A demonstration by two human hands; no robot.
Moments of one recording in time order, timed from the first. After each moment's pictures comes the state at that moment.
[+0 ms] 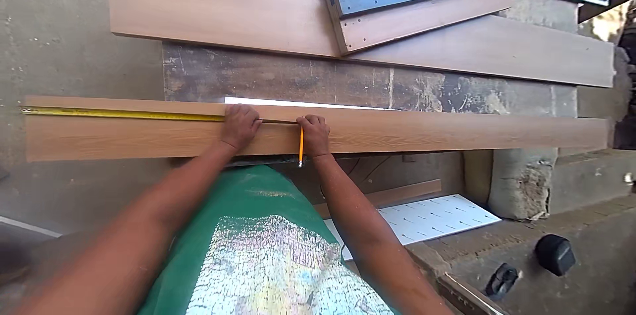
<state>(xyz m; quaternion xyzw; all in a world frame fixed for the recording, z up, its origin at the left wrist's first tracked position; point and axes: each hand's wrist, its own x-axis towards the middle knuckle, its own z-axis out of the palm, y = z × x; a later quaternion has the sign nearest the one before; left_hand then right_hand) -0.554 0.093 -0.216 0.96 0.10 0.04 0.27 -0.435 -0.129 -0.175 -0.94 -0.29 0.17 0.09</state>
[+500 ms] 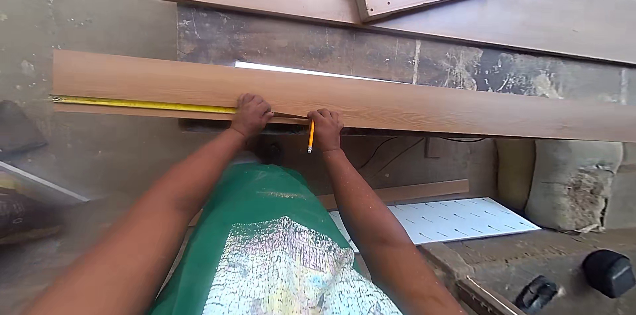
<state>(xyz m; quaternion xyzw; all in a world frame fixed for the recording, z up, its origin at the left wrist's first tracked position) -0.604 0.053 -0.207 0.95 0.10 -0.02 0.29 -0.492 -0.170 -0.179 -0.94 -0.27 0.20 0.10</state>
